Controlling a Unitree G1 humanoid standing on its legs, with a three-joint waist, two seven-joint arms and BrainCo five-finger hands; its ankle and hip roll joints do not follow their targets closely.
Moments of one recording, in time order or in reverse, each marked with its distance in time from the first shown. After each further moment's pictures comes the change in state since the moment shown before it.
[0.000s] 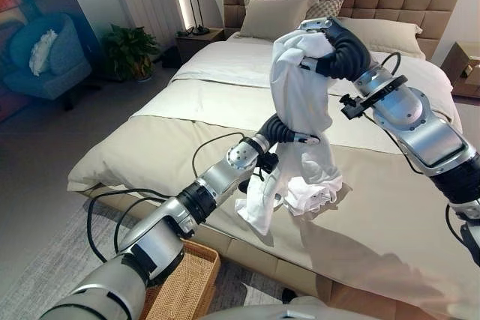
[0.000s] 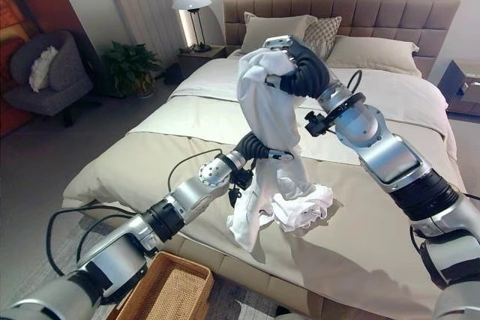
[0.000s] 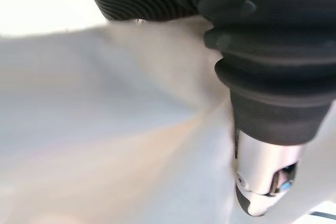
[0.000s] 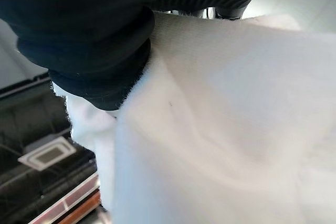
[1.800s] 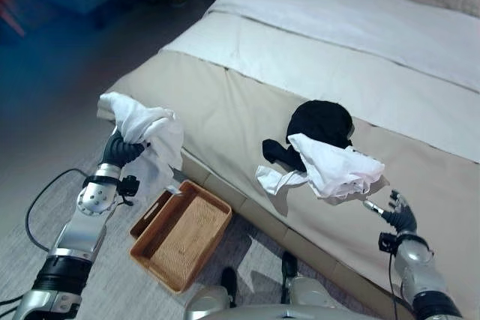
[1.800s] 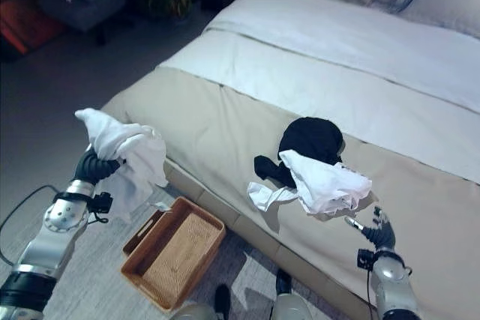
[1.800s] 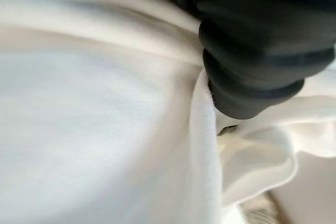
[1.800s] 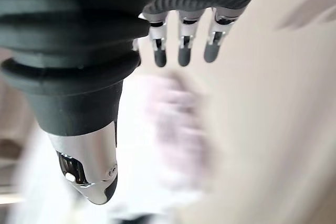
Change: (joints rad) left arm 0.709 0.473 0.782 -0.280 0.439 -0.035 0.134; right arm 0.829 0.545 -0.639 0.804 -0.088 0.013 -0.115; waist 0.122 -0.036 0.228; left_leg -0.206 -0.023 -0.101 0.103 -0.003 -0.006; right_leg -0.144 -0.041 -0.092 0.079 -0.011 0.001
